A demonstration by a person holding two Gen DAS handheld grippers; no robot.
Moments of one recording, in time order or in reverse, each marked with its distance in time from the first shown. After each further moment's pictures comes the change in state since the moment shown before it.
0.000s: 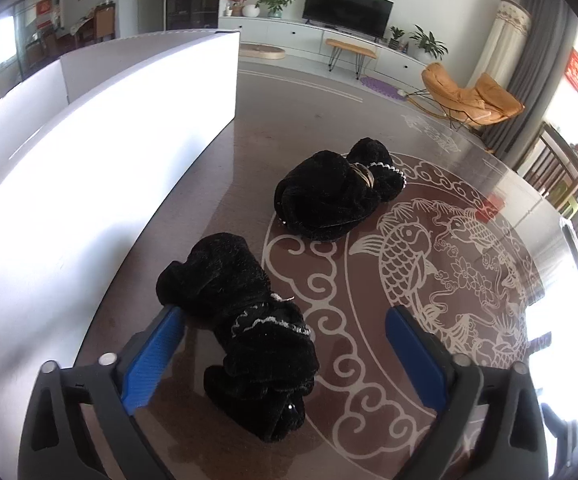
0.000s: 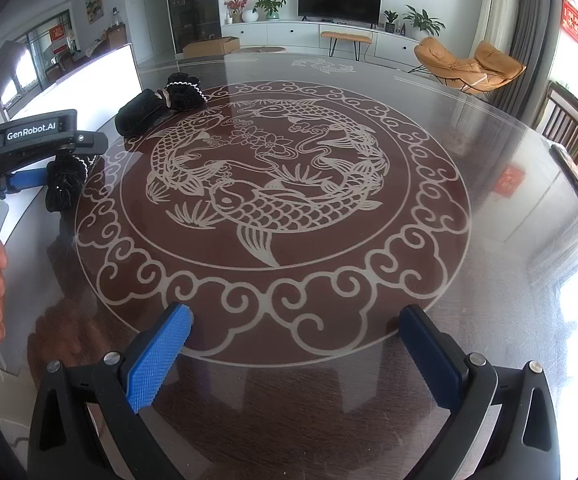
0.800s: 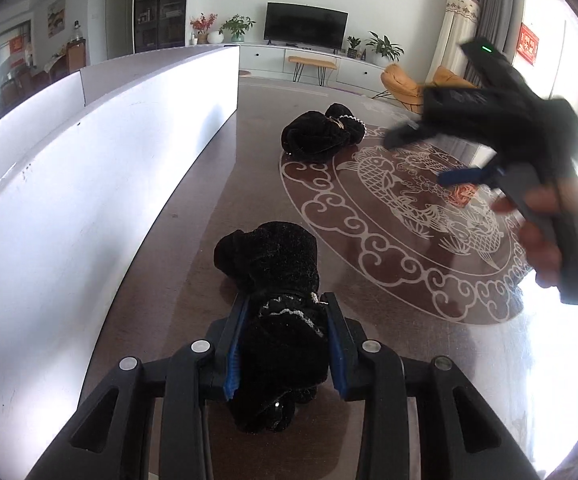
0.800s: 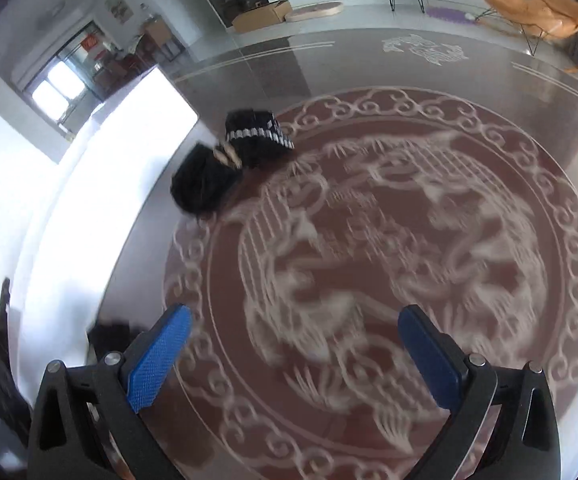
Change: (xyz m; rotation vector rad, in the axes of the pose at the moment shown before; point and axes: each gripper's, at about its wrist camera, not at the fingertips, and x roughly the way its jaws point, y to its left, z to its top) left arm -0.063 0.035 -0.096 0.098 -0.088 -0.072; right arm 0.072 0.032 0.144 0.093 0.195 0.372
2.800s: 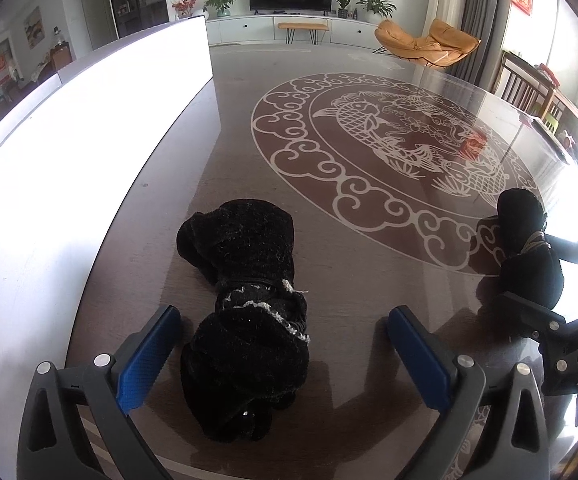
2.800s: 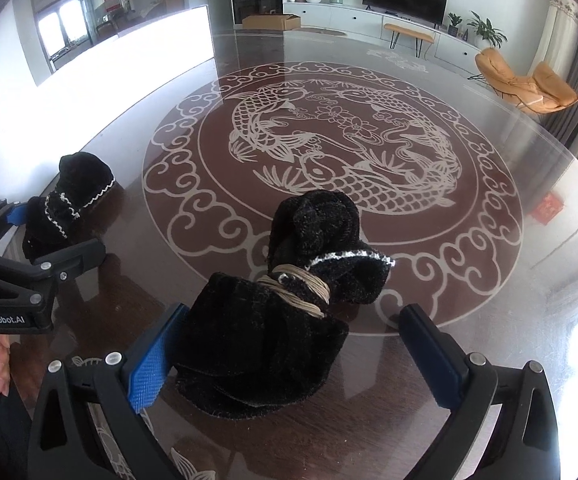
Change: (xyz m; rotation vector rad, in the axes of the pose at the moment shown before) left arm 0.013 -0.031 -0.015 0.101 0.127 0.067; right arm -0.049 0.001 -0.167 -0.264 -0.088 -0.268
